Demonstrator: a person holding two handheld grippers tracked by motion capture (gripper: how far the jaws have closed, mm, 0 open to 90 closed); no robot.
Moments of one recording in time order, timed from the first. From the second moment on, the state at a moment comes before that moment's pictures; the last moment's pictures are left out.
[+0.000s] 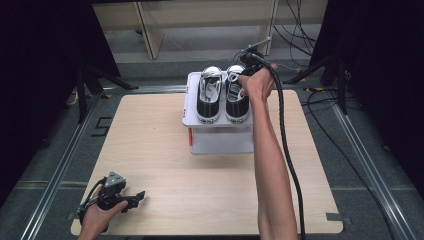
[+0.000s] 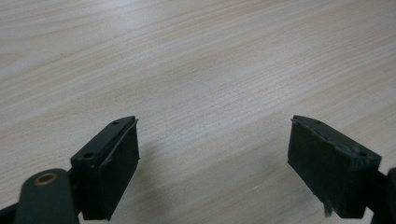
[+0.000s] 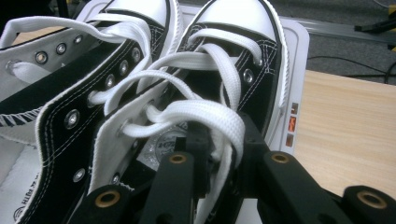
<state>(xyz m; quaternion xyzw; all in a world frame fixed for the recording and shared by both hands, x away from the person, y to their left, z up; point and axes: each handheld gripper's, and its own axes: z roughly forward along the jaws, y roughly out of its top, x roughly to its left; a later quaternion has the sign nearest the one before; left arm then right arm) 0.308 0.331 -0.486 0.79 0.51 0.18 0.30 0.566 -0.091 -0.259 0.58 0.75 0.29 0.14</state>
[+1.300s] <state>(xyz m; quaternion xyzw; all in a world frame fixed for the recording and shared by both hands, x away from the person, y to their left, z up) 0.307 0.333 -0.487 0.77 0.52 0.19 0.31 0.469 -0.175 -0.275 0.45 0.74 0.48 0.12</state>
